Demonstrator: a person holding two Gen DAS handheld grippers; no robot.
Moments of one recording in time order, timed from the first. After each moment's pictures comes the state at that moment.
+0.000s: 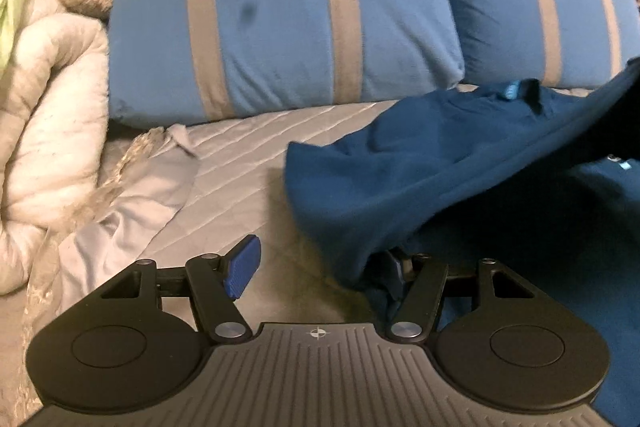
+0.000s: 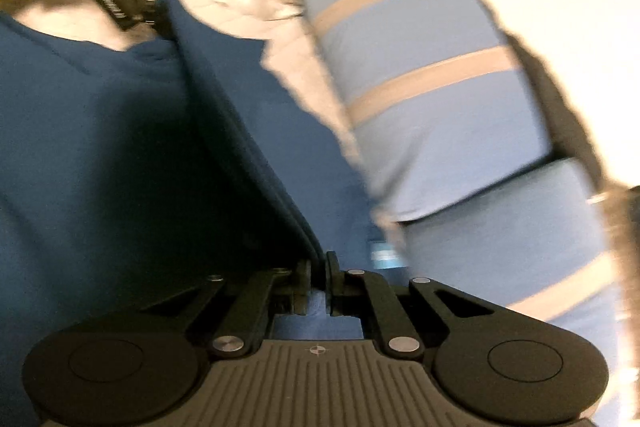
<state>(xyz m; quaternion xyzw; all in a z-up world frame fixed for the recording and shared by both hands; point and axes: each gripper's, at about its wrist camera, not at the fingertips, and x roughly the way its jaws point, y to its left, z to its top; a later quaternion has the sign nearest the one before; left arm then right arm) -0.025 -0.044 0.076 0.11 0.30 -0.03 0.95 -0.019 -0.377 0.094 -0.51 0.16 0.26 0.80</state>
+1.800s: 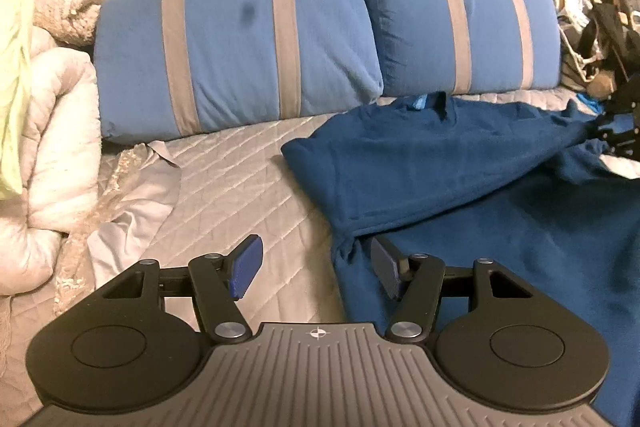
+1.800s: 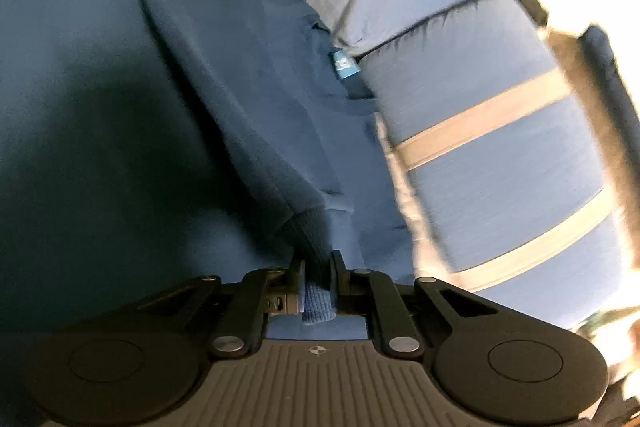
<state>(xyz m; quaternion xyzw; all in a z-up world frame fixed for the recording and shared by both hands) -0.130 -0.035 0.144 0.11 0.30 -0.13 0.94 -0.047 -0.526 0.048 -0.50 0.26 0.19 0.80</state>
